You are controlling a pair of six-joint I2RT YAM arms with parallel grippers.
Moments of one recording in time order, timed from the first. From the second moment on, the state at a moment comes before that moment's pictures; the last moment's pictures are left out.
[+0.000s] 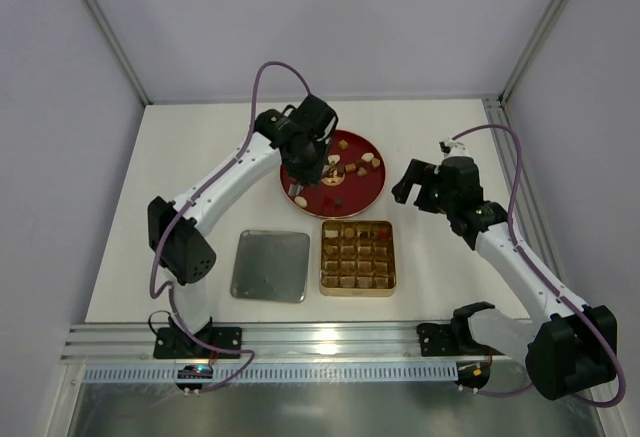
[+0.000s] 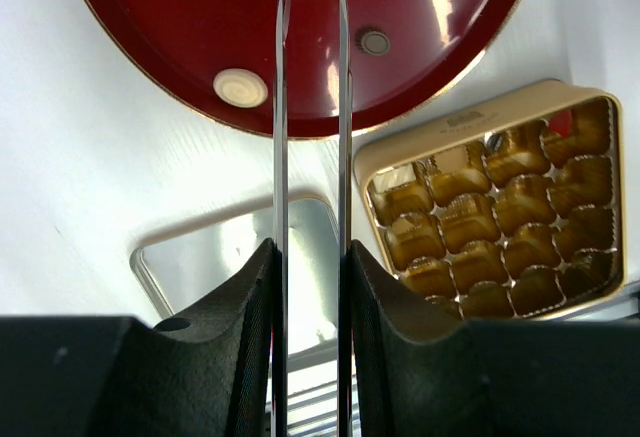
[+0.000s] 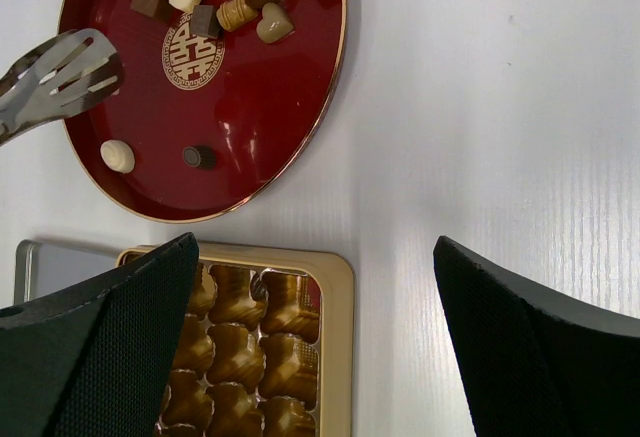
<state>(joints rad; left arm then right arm) -0.70 1.90 1.95 -1.16 -0.10 -0.30 0.25 1.07 0.76 -0.30 -0.03 0.47</state>
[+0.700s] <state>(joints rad) -1.04 1.57 1.66 -1.15 -0.15 -0.45 0.25 1.07 0.76 -0.30 -0.02 0.48</state>
